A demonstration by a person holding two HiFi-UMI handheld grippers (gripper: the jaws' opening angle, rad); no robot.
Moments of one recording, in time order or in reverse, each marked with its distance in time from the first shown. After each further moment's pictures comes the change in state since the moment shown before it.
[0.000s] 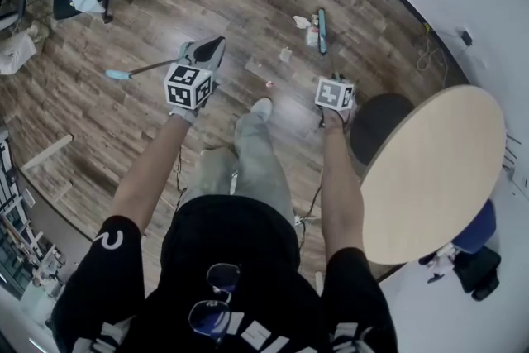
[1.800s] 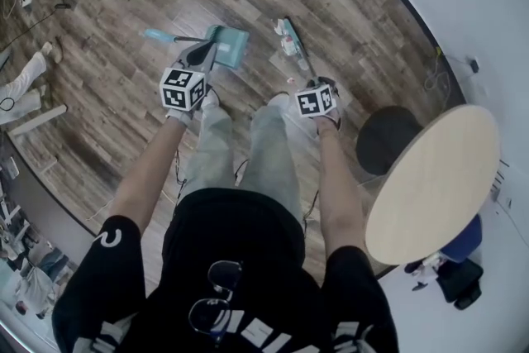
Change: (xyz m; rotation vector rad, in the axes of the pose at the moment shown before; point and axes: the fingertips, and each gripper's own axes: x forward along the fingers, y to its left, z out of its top) left arm -0.190 0.130 -0.098 -0.127 -0.045 0.149; right arm -0.050 0.249 -0.054 -0.558 -0.025 0.164
